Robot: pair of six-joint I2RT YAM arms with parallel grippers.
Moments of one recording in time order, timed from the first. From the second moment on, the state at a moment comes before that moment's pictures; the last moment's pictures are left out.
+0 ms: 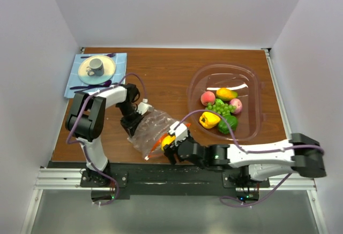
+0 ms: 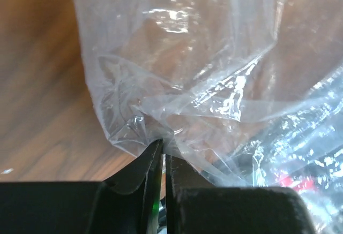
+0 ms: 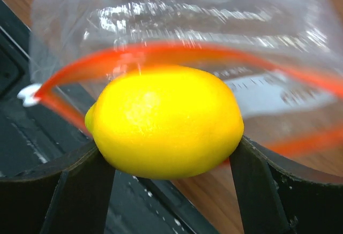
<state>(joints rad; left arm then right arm) -0.29 1.86 1.10 -1.03 0.31 0.45 1.43 1.23 0.64 -0.05 0.53 0.46</state>
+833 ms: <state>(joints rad) -0.13 1.77 1.57 -0.94 0.37 0.37 0.78 1.15 1.01 -0.71 0.82 0.50</state>
